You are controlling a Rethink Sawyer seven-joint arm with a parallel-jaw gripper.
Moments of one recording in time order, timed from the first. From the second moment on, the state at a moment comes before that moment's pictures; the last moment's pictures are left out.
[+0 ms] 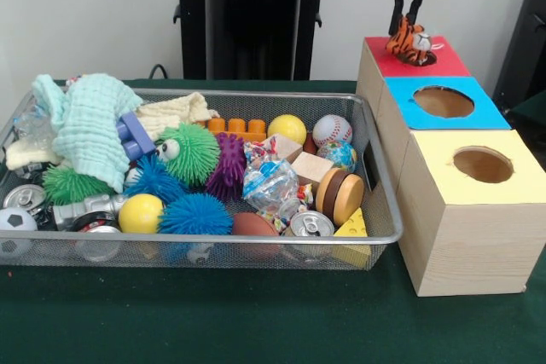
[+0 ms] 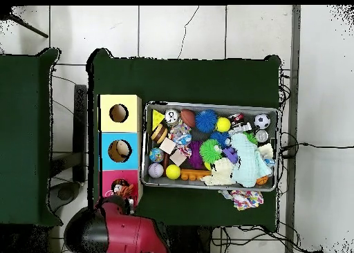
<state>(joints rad) 0.26 -0.86 -0.18 2.19 0.24 0.24 1.53</state>
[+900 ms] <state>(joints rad) 0.25 -0.82 -0.21 2.19 0.26 0.24 1.53</state>
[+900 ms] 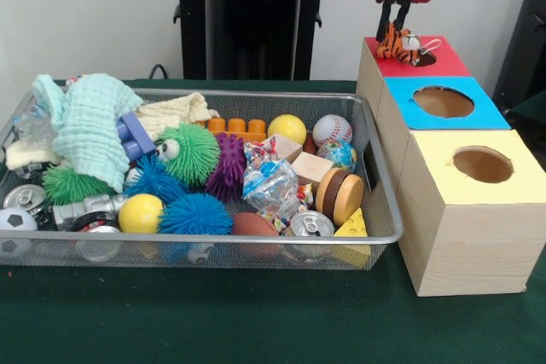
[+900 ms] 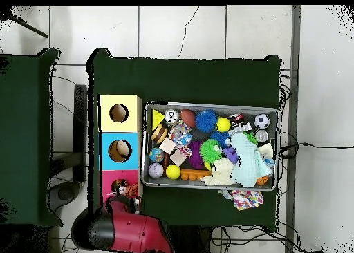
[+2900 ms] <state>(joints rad) 0.33 -0.76 -0.25 2.10 0.36 0.30 1.54</state>
